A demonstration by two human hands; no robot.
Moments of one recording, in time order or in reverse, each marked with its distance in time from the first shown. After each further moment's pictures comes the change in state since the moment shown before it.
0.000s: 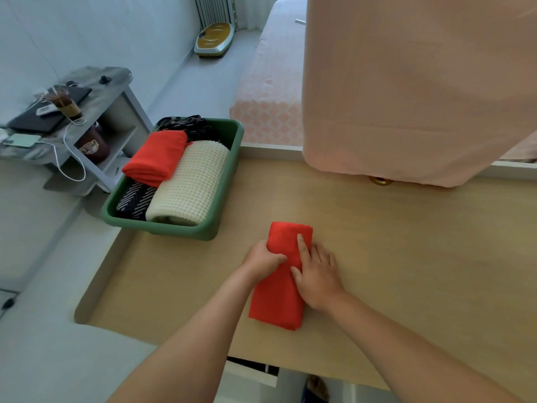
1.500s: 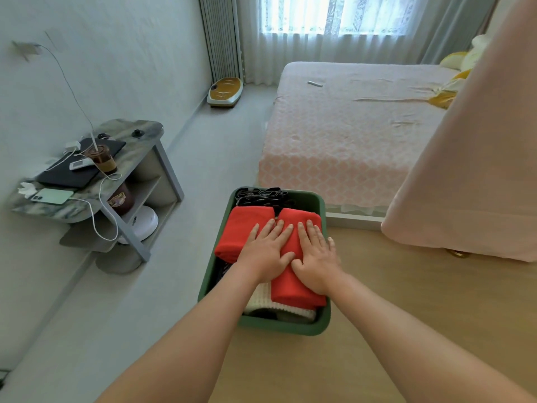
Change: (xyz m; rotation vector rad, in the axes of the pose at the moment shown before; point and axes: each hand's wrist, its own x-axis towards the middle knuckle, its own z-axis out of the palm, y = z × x) left_hand 0.104 0.034 -0.296 0.954 0.088 0.640; right_hand 0.193 -0.247 -0.093 0.025 -0.010 0.003
